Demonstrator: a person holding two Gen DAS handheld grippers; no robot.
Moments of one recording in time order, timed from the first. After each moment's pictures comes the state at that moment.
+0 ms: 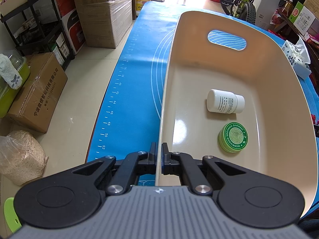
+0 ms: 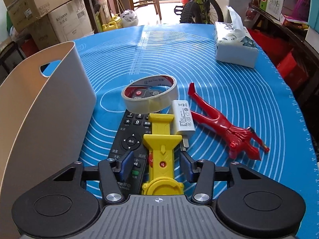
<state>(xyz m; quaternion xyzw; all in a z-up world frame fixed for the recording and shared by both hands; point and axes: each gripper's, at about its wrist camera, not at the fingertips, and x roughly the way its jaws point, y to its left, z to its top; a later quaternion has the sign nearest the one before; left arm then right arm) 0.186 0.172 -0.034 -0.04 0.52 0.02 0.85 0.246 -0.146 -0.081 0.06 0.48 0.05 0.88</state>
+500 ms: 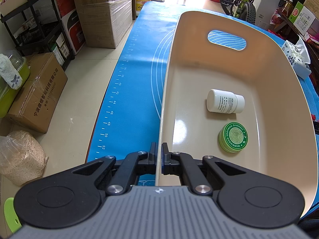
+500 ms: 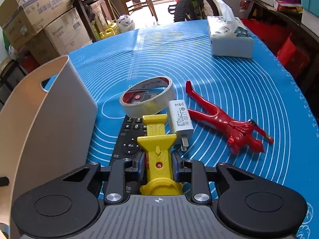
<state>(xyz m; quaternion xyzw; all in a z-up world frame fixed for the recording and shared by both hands) 0.186 0.171 -0.034 -0.04 0.52 0.02 0.85 0.244 -0.159 -0.079 0.11 0.47 0.05 0.87</state>
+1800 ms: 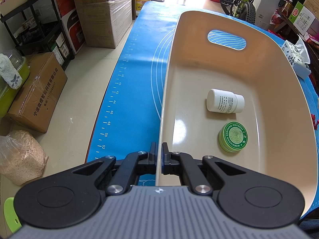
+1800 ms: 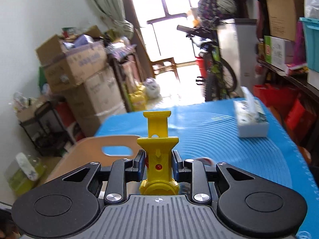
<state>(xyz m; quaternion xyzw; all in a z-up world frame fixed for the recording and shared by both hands) 0.186 0.172 -0.034 -0.04 0.52 0.02 0.85 0.201 -0.105 0.034 0.11 0.27 0.11 0.95</state>
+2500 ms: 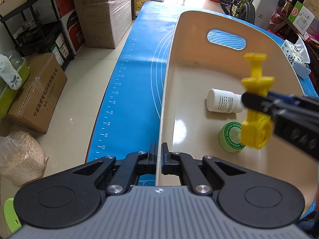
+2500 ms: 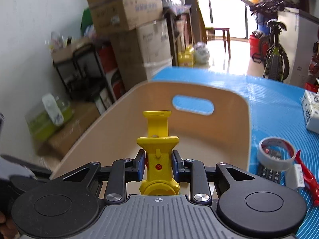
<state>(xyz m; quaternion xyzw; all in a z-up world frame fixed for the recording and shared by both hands) 0.186 0.171 -0.035 -0.04 0.52 0.02 0.85 0.223 0.025 -0.017 0.00 0.39 0.23 0.89</state>
